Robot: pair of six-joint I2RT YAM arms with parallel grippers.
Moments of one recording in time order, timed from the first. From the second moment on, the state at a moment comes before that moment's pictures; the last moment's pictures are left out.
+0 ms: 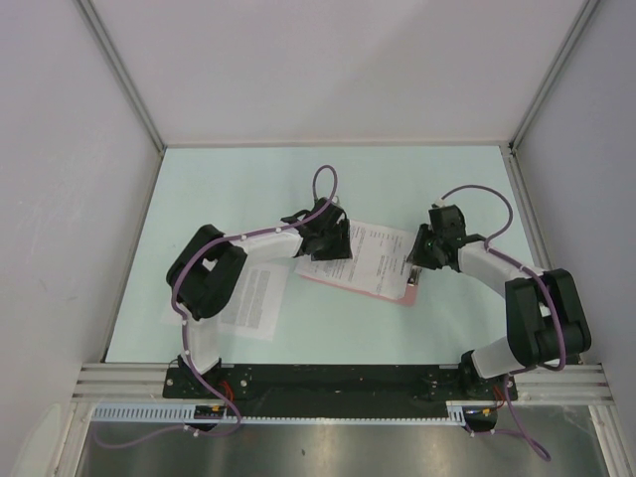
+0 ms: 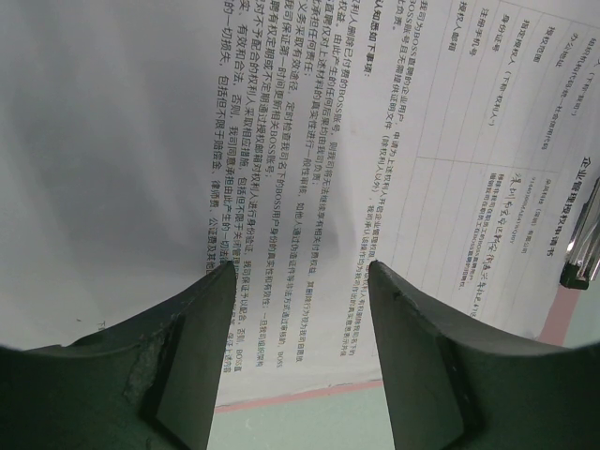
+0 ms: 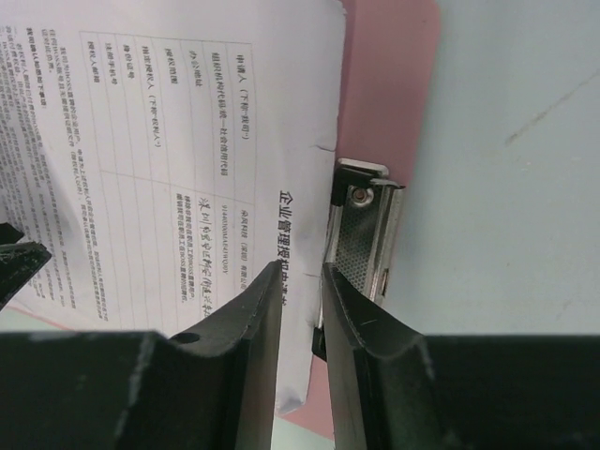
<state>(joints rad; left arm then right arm) -0.72 1.93 1.23 -0.25 0.00 -0.68 0.25 1.47 0.77 -0.25 -0.07 0.54</state>
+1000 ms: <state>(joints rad) -0.72 1.92 1.23 -0.25 0.00 -0.68 0.07 1.50 0.55 0.10 -0.35 0.68</state>
